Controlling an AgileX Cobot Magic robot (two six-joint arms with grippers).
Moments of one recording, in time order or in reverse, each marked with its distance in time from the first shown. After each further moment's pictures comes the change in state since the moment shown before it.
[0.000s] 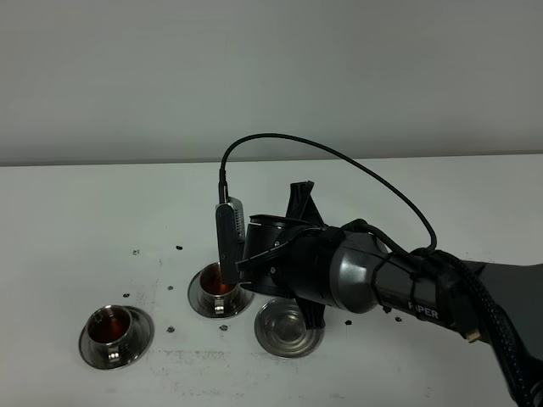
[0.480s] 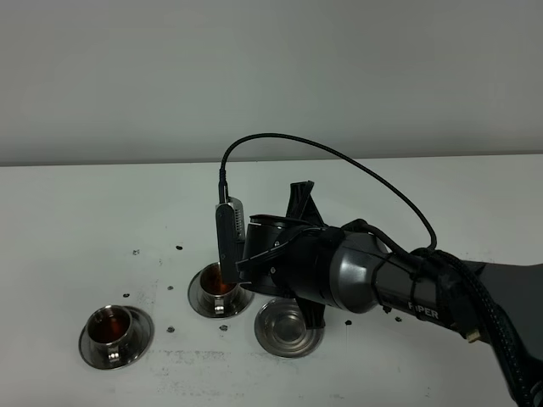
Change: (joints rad) left arm 0.000 0.000 0.000 0.000 0.000 0.000; right arm 0.000 0.000 0.000 -0.001 0.000 0.000
